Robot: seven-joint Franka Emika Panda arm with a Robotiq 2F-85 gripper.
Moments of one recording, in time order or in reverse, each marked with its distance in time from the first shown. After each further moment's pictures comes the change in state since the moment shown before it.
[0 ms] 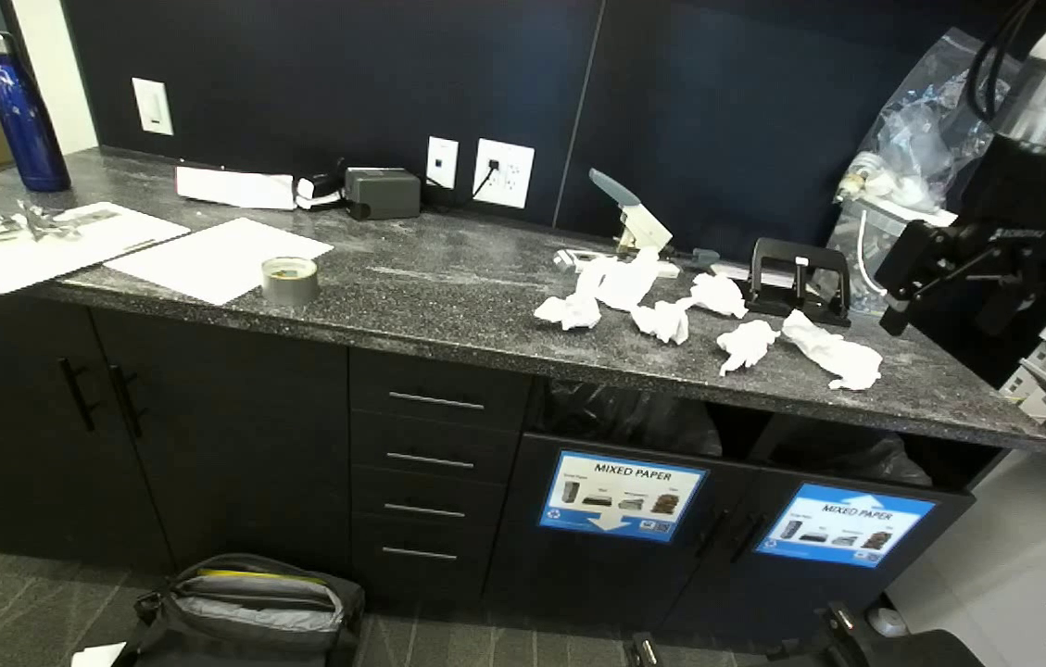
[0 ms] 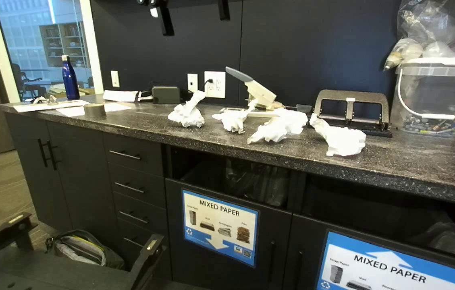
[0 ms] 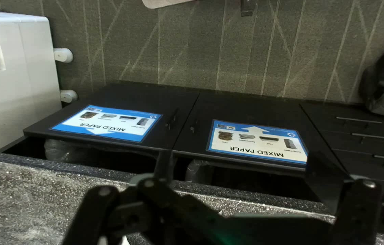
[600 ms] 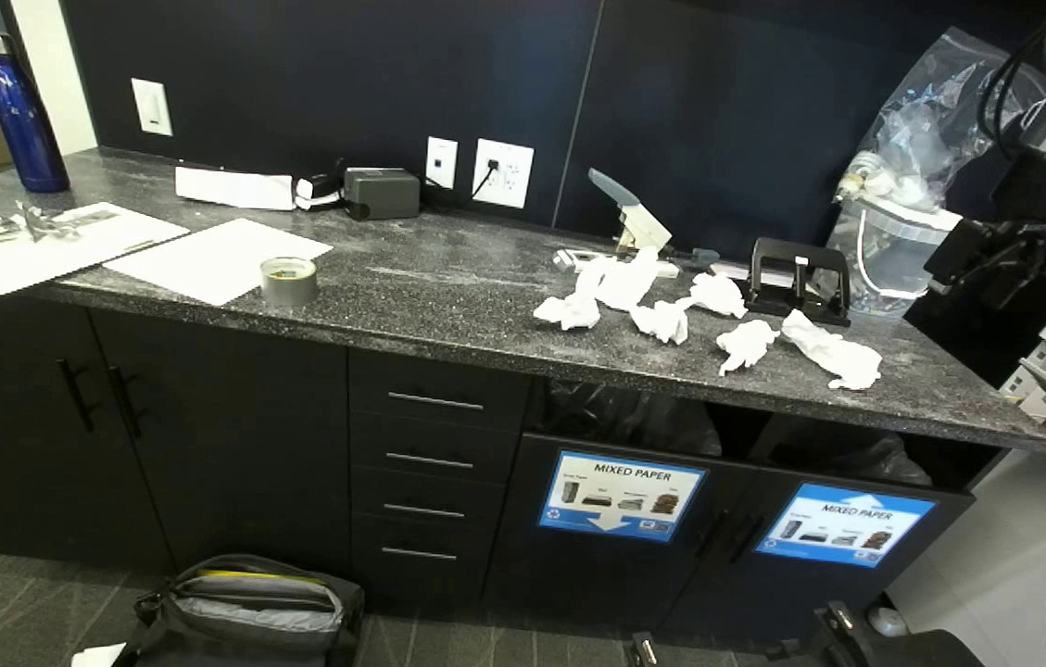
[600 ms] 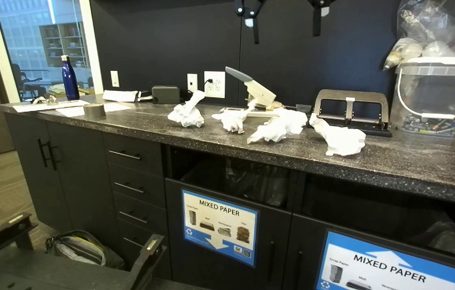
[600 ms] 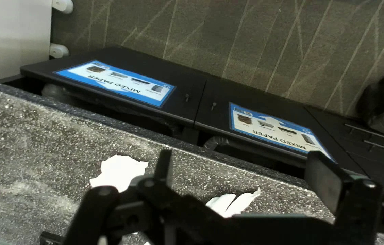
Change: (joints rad) arm 0.001 0.389 -0.265 0.295 0.004 0.136 -0.460
